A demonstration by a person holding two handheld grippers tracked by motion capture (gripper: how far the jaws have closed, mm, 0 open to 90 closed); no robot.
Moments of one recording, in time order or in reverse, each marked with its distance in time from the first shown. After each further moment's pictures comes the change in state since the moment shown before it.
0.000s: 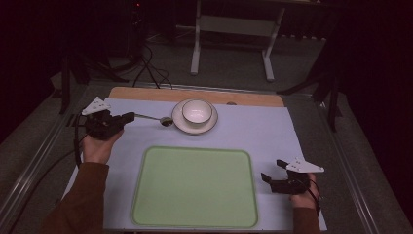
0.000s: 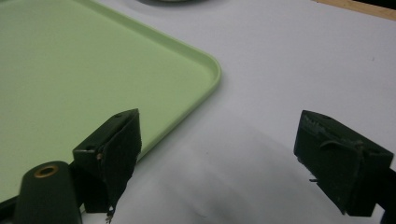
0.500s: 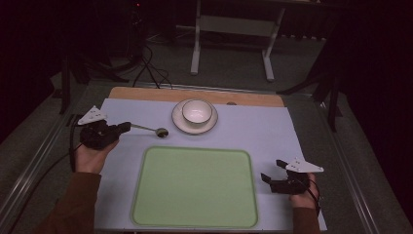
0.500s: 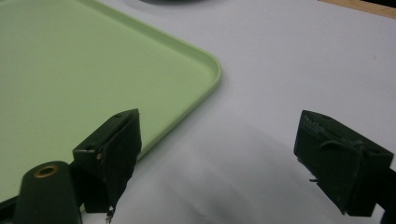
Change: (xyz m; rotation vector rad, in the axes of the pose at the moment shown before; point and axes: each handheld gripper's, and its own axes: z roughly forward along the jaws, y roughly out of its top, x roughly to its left) left arm -0.004 -0.019 -0.018 0.061 -0.008 0.021; right arm 0.000 0.000 0.001 0.005 0.003 0.000
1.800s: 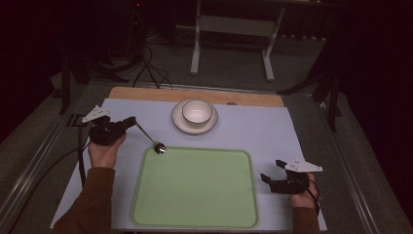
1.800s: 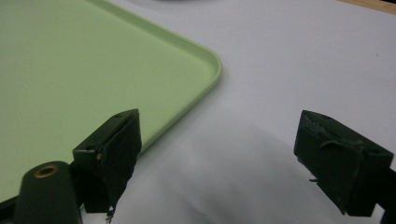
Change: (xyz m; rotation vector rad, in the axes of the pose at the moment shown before) left arm 0.007 -0.002 0.038 -0.135 0.006 -0.161; right arm 0.000 0.000 0.002 0.015 0.000 -0.005
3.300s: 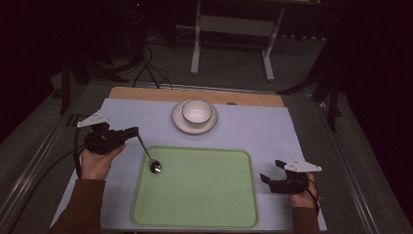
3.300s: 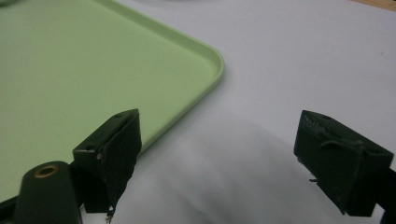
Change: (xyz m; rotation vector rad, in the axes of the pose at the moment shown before) left arm -0.030 0.003 -0.039 0.137 -0.144 0.053; right arm 0.000 0.000 0.001 0.008 0.003 -0.005
